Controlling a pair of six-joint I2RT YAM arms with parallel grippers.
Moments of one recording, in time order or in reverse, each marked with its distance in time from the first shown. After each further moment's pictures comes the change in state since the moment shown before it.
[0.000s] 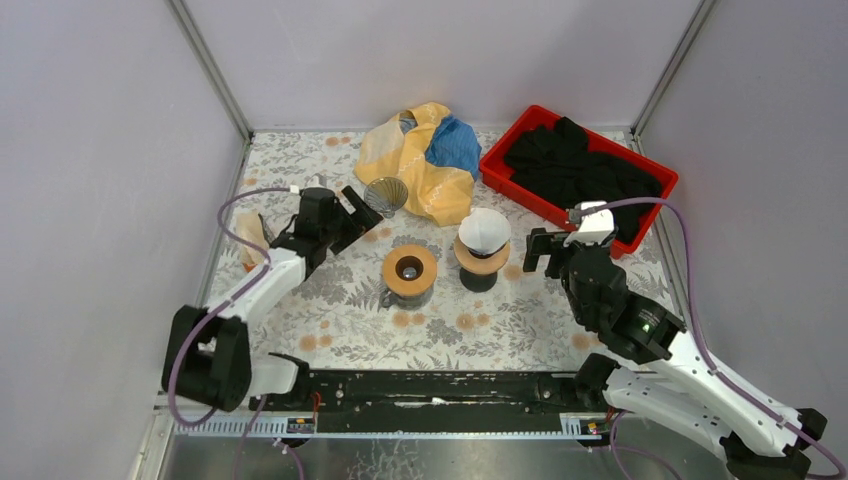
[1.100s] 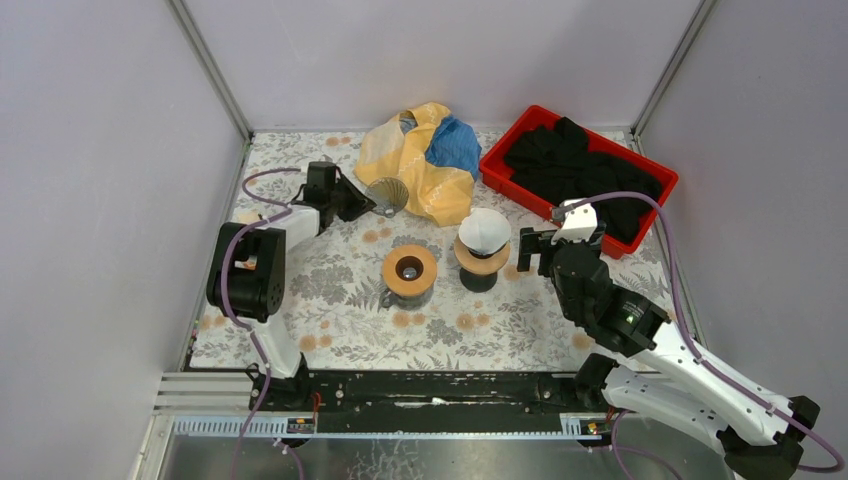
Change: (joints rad) left arm 0.156 0.535 0.280 0.193 0.204 -0.006; right arm 0.000 0.060 -0.017 0.026 0.024 -0.035
